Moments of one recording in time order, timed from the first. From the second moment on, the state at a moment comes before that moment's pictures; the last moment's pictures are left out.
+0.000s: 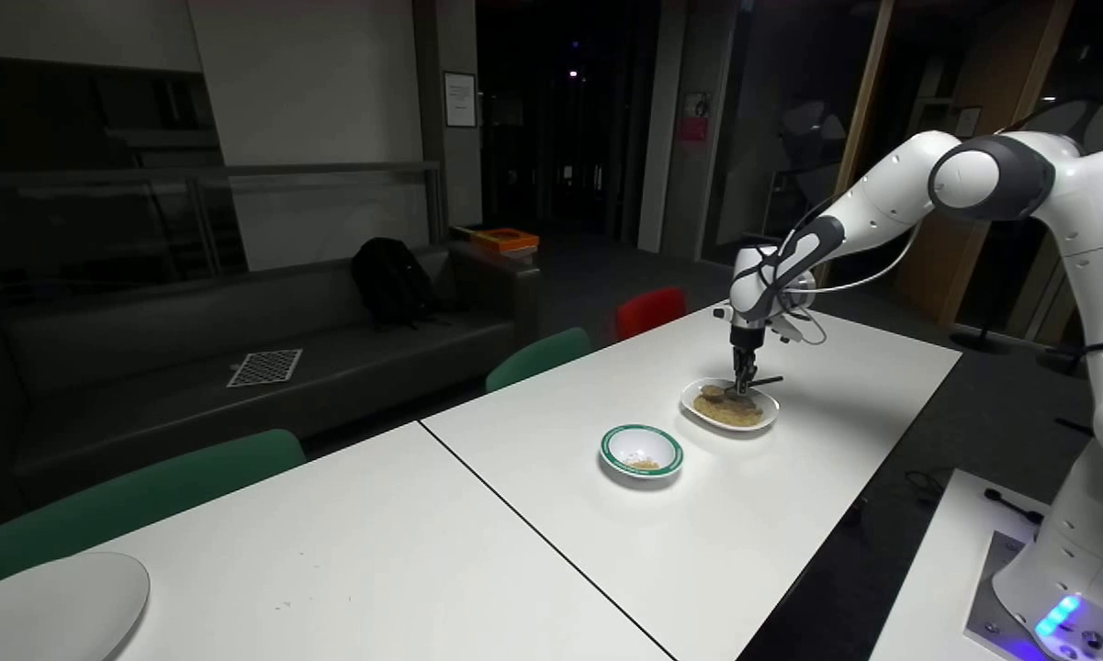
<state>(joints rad) -0.24 0.56 -0.07 -1.92 0.01 2.42 -1.04</state>
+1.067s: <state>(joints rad) -0.18 0.41 -0.05 -2.02 -0.01 2.32 -1.00</state>
